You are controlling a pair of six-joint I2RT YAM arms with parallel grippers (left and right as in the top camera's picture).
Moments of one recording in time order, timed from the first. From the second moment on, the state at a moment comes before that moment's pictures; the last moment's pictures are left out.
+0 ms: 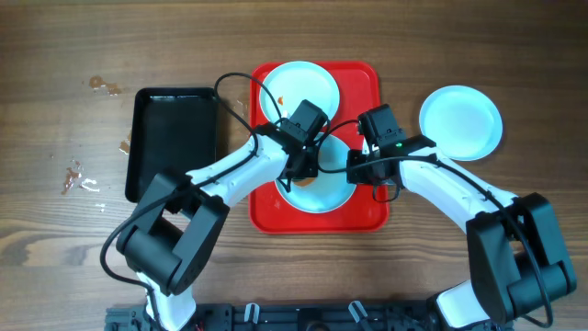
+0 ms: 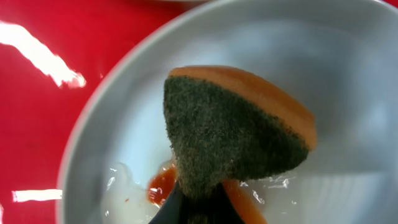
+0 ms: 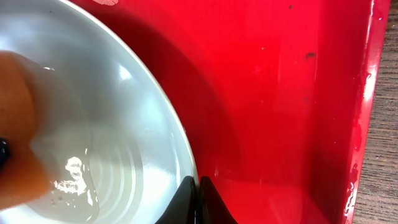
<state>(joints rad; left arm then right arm) -0.65 1.93 1.20 -0.59 -0.01 -0.57 0.37 1.68 0.90 -0.51 -0.10 0.43</state>
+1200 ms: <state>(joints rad) -0.45 1.70 1.37 -0.98 -0.15 -0.62 0.38 1.64 0.93 -0.67 0.01 0.44</state>
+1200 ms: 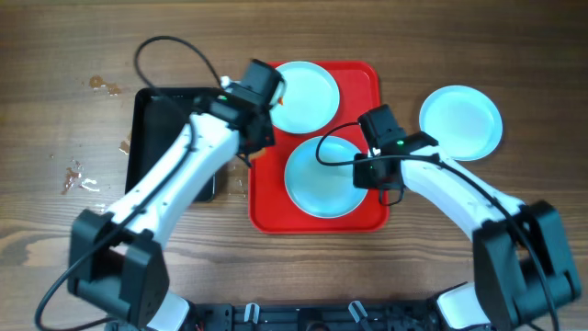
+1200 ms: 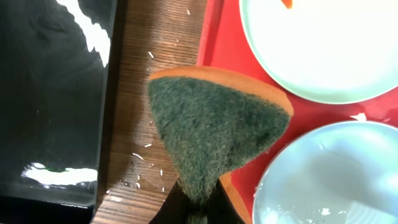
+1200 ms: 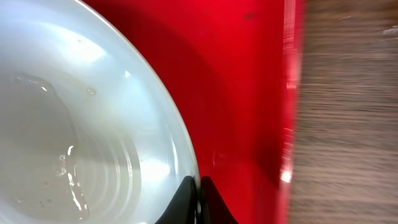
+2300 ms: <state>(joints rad) 0.14 1.66 1.08 -0.83 0.10 -0.36 1.06 1.26 0.94 -0.61 1.20 0.10</state>
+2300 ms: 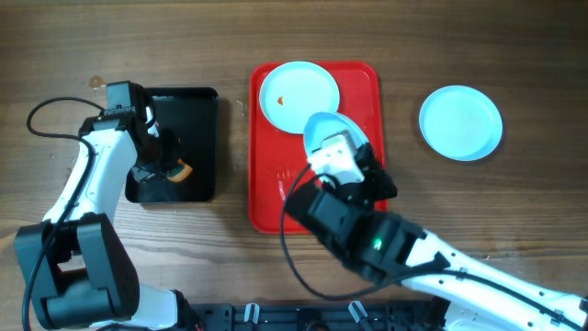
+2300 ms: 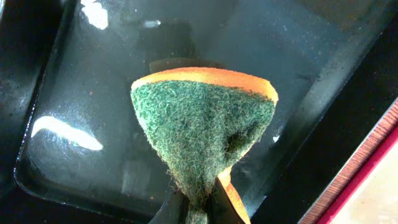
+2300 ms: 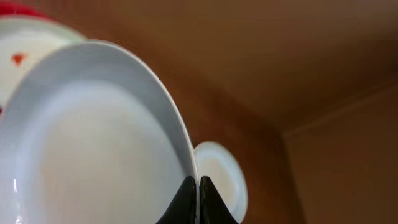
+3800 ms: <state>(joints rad) 0.14 1.66 1.08 -0.83 0.10 -0.34 0.99 1.26 0.94 -0.53 1.04 0.00</state>
